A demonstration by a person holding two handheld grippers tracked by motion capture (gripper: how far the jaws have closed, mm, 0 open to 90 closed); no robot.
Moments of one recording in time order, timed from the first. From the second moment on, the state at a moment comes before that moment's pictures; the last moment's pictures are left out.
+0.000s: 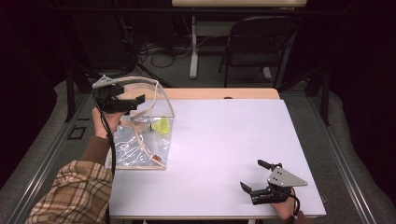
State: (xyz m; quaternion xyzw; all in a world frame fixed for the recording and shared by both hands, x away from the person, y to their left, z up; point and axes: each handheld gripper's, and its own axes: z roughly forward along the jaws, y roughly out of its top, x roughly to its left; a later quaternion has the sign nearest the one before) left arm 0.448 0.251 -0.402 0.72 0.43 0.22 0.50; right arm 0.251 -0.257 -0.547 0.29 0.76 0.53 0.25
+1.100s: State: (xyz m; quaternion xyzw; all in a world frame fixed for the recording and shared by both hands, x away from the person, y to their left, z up) left arm 0.365 0.233 -0.408 0.74 0.36 0.23 0.52; right arm 0.250 -0.254 -0.546 0.29 0.76 0.52 0.26
